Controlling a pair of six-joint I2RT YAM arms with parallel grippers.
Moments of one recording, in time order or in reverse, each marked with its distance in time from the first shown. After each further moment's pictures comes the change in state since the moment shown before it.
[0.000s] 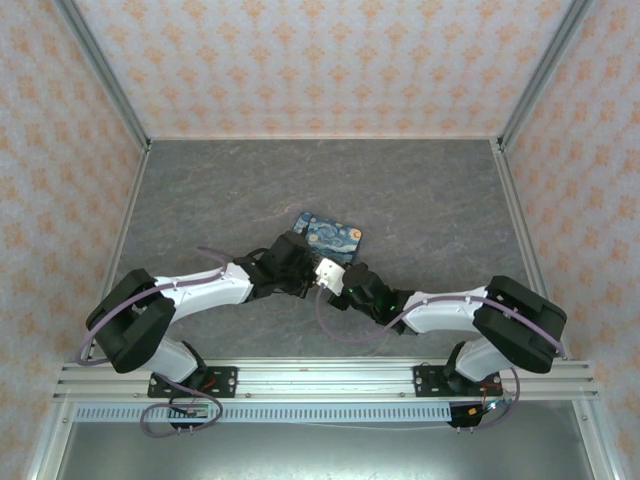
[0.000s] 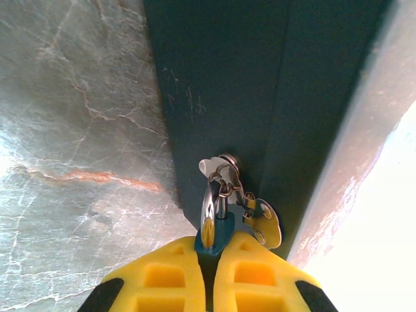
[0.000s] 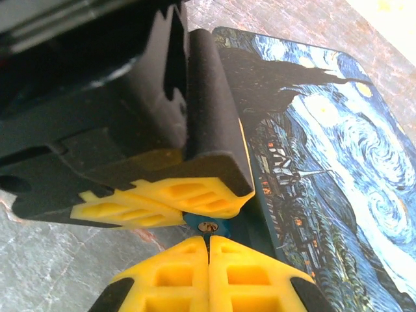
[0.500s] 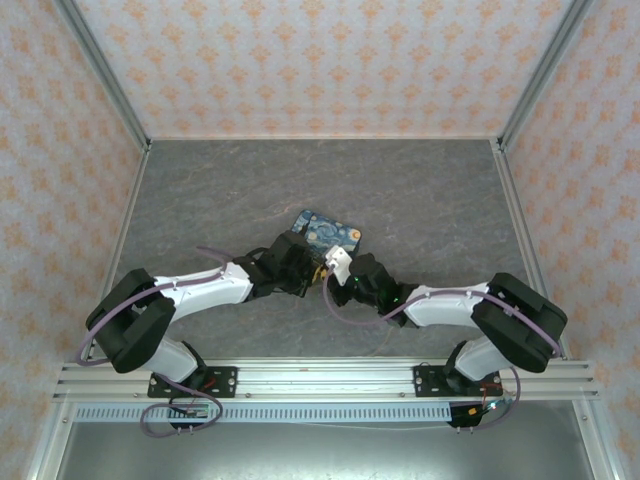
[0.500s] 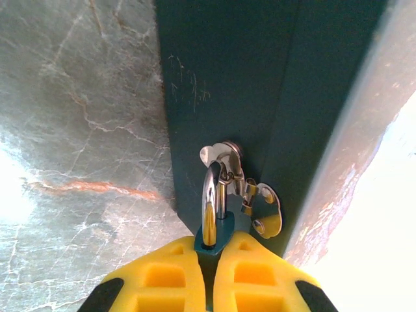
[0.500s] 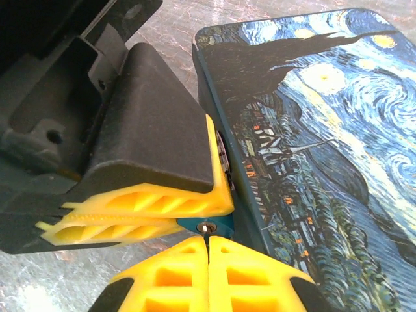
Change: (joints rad) left arm 0.006 0.000 0.002 -0.002 -0.017 0.000; right arm -0.095 0.011 0.008 0.011 -0.191 0.275
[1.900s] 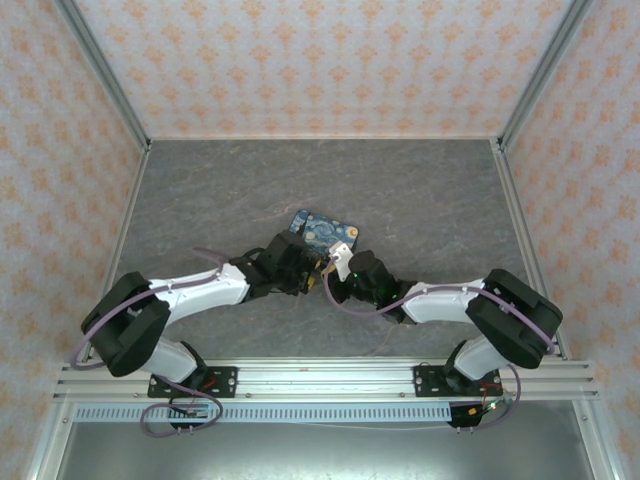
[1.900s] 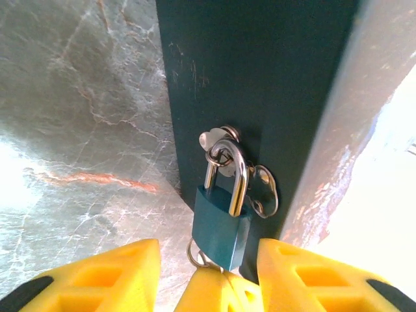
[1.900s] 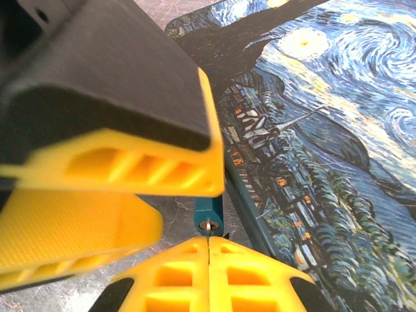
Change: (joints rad) left arm 0.018 -0.041 -0.021 -0.008 0.011 -0.003; right arm -0.021 0.029 0.016 -0.012 -0.035 0.137
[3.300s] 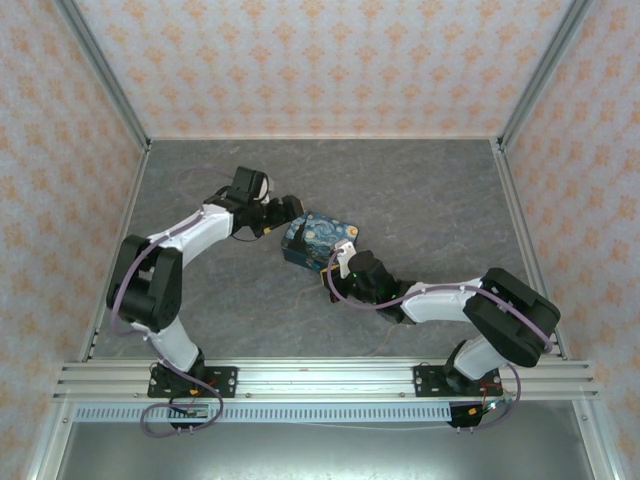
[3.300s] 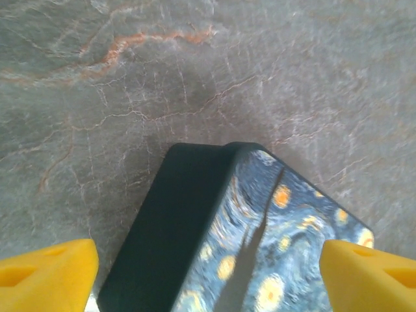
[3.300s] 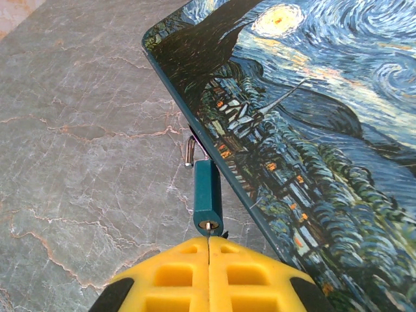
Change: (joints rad) left arm 0.438 0.284 0.423 -0.236 0.283 1.193; right arm 0.000 0.013 0.000 0.017 -0.001 0.213
